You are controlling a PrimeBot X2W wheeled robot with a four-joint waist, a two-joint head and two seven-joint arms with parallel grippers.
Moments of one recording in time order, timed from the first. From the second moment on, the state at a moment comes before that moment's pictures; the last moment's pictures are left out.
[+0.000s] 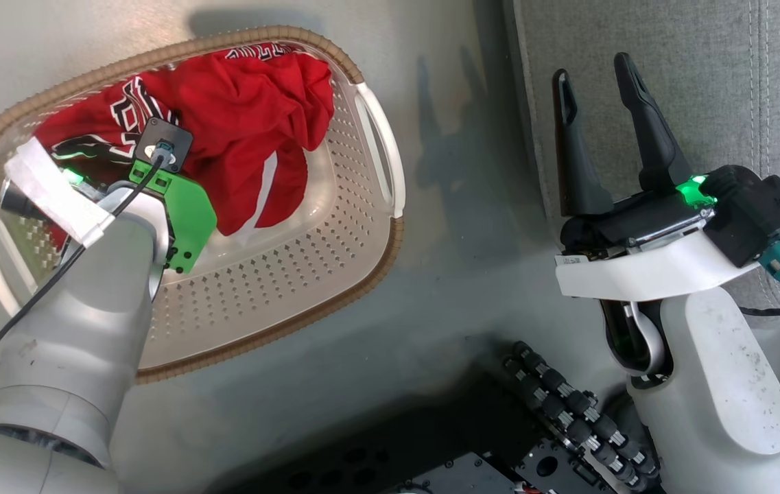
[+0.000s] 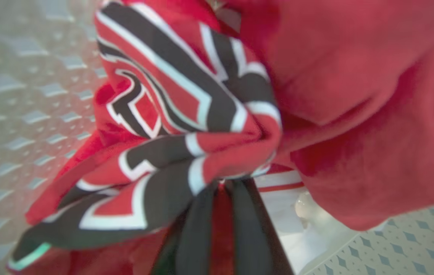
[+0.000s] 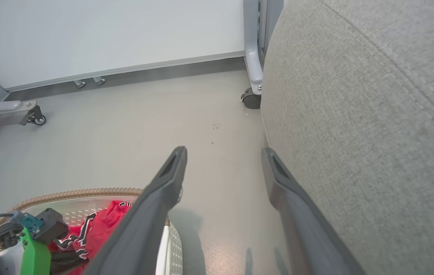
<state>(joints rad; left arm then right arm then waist) -1.05 0.17 -0.65 1.29 -0.16 0.03 -0.05 -0.42 -0.05 0.19 -0.03 0.28 0.13 -0.26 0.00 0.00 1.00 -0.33</state>
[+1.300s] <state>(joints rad) -0.59 0.16 -0.51 0.44 -0.26 0.03 -0.26 -0.17 -0.06 0.08 0.03 0.13 0.13 -0.25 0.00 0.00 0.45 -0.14</state>
